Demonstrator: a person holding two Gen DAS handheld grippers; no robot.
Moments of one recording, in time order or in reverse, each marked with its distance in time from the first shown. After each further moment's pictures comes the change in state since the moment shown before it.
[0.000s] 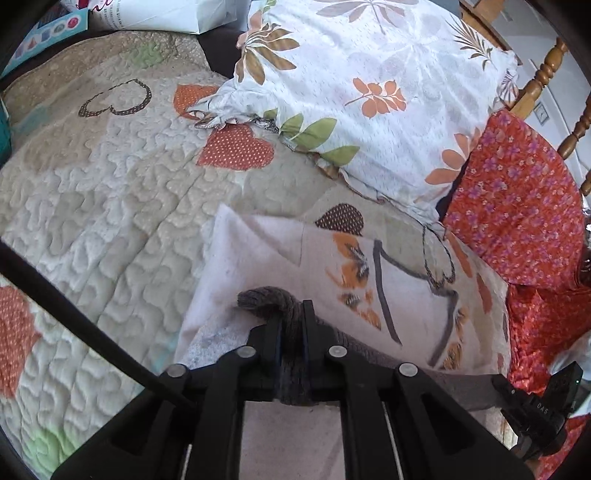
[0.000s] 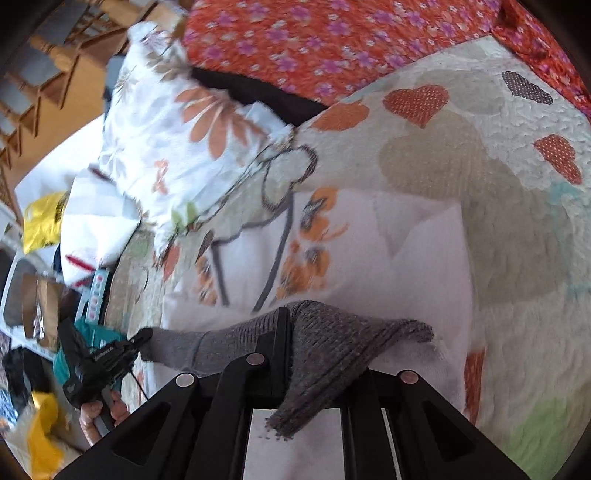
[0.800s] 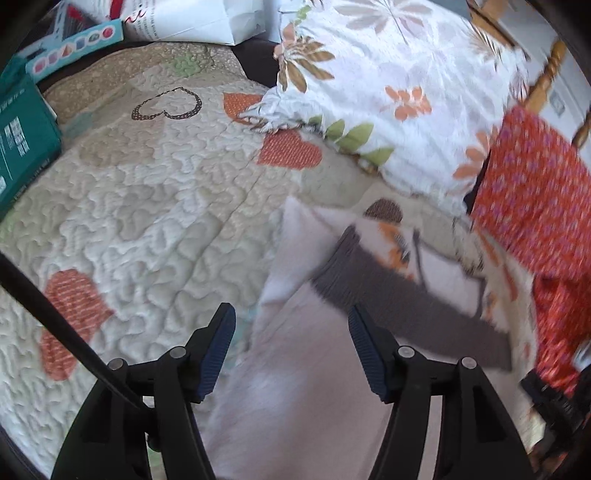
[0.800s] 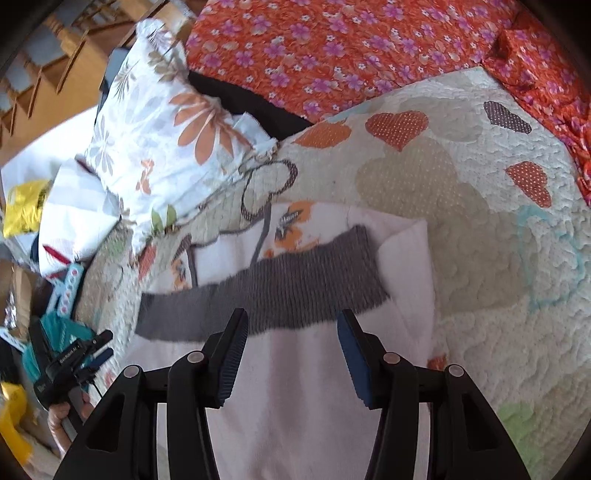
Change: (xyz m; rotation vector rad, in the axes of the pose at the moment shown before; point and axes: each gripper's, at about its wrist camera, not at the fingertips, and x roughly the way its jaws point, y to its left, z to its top) left arm -0.036 0.027 -0.029 0.052 -0.012 0.155; right arm -0.023 0.012 -0.023 -0.121 -0.015 -0.133
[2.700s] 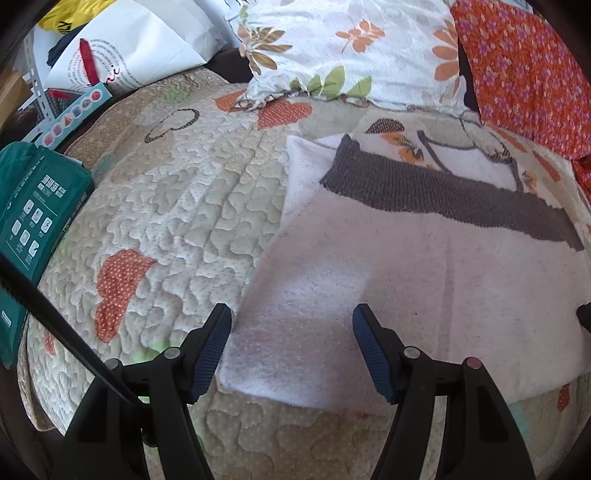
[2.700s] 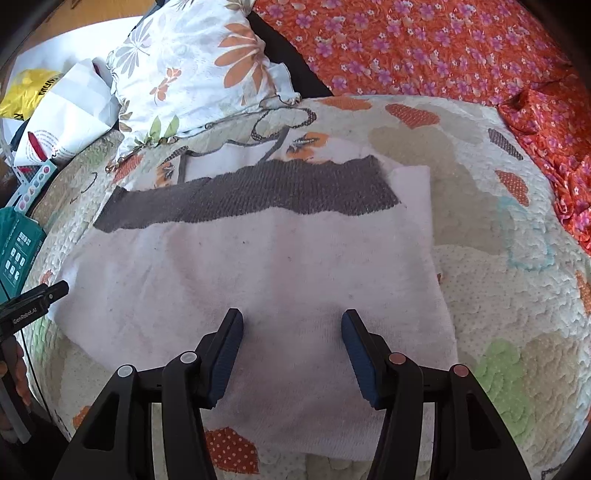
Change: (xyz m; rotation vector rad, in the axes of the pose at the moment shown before) left arm -0.003 -0.032 -0.081 0.297 -0.015 0.266; right arm 0.008 0.028 -0.084 -0.274 0.024 -0.193
